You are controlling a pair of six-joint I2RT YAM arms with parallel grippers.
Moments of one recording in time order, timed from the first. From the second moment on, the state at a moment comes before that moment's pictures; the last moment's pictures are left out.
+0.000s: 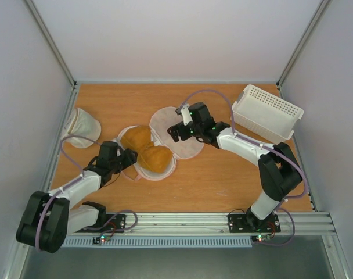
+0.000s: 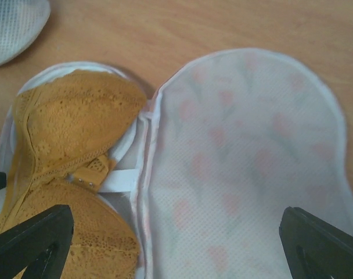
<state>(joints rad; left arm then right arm) -0.26 1.15 0.33 0.02 0.15 -0.77 0.61 1.65 1.14 -0.16 -0.15 0.14</state>
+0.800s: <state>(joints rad) -0.24 1.03 0.52 -0.04 -0.06 -0.34 0.31 1.68 1.28 -0.33 0.11 0.18</state>
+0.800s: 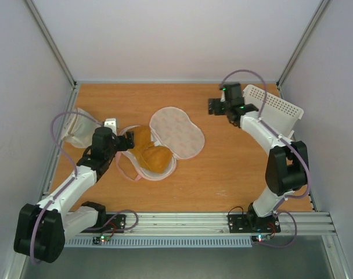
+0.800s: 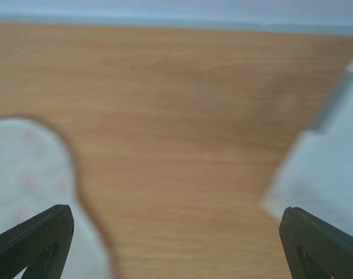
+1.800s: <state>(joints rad) -0.24 1.01 0.45 0.08 -0.02 -0.27 -0.10 1.91 1.54 -0.74 -0.15 -0.38</state>
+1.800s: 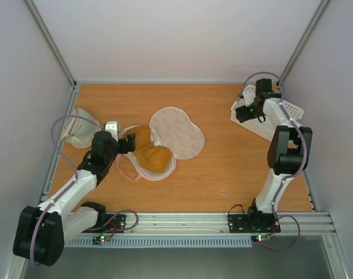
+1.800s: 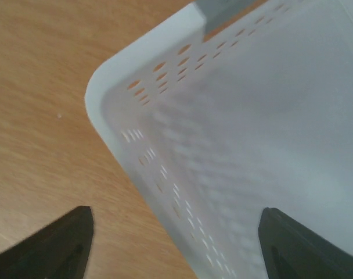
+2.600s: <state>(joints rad) -0.24 0.97 0.40 0.09 0.00 -0.32 0.20 1.86 1.43 -0.76 0.16 -0.47</state>
